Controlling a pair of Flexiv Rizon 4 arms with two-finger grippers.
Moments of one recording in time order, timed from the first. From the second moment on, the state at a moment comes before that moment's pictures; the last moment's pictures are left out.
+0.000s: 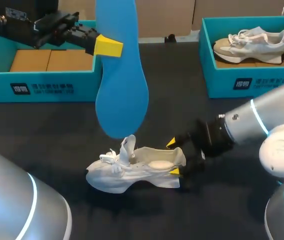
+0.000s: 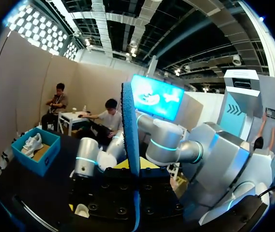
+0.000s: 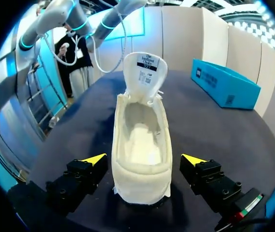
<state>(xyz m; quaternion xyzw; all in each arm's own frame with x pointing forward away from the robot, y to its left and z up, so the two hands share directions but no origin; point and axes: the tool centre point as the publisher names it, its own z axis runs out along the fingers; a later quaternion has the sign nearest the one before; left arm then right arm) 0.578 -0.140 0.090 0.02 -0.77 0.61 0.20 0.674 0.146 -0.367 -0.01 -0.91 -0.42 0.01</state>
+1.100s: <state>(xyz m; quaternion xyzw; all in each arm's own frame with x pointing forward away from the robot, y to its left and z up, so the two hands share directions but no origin) 0.578 -0.140 0.090 0.02 -0.77 0.61 0.20 0.654 0.159 -0.339 -0.02 -0.99 -0.13 0.03</state>
